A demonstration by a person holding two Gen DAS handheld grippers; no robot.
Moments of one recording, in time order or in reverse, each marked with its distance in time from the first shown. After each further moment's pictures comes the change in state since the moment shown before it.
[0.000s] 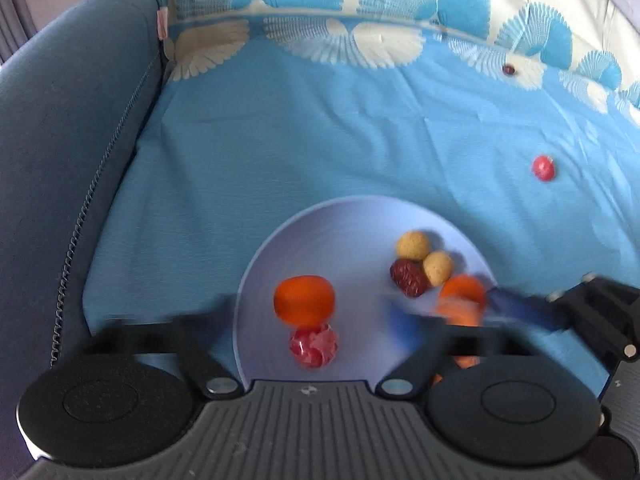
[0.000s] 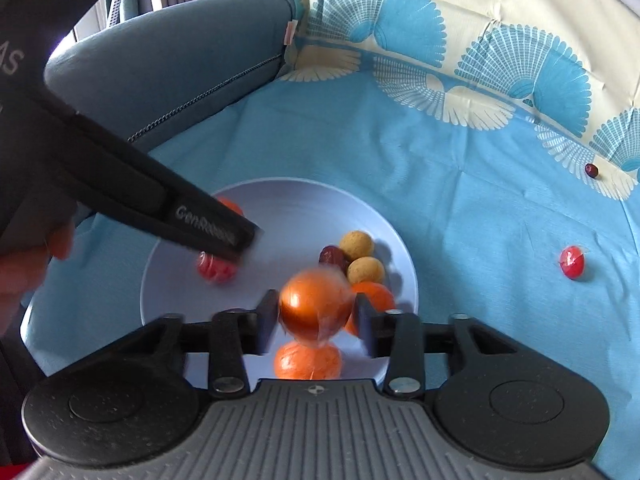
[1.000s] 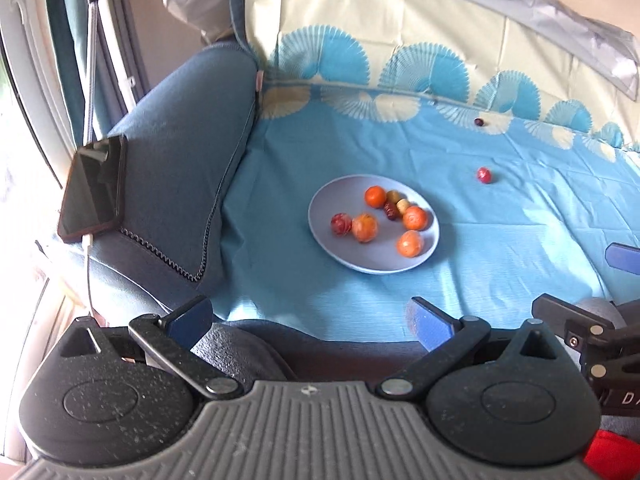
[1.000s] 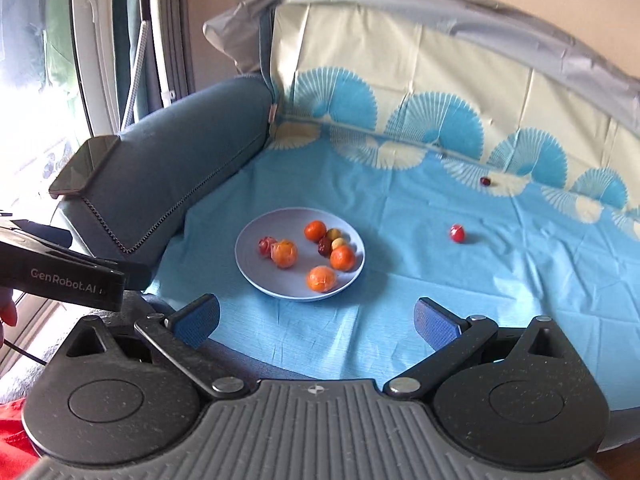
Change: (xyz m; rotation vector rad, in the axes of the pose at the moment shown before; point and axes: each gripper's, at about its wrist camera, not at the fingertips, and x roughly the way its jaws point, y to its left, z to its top) left arm -0.241 -0.006 -0.173 -0.080 -0.195 0.091; right arm -0.260 0.060 -0.084 0.090 -0.173 -0.118
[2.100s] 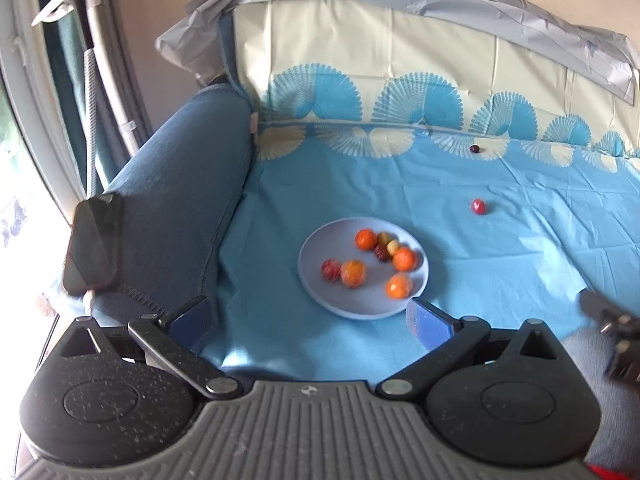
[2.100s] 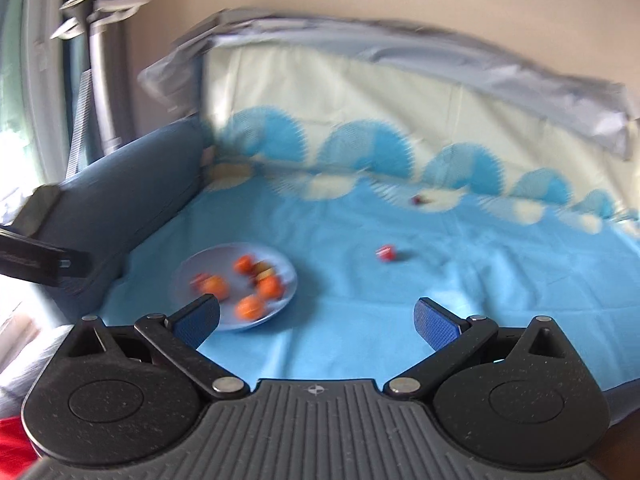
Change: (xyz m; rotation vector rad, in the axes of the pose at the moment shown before) left arm -0.005 -0.034 0.038 0.042 -0.079 0.030; right arm -0.019 -0.053 -0.012 0.107 -0.134 -0.184
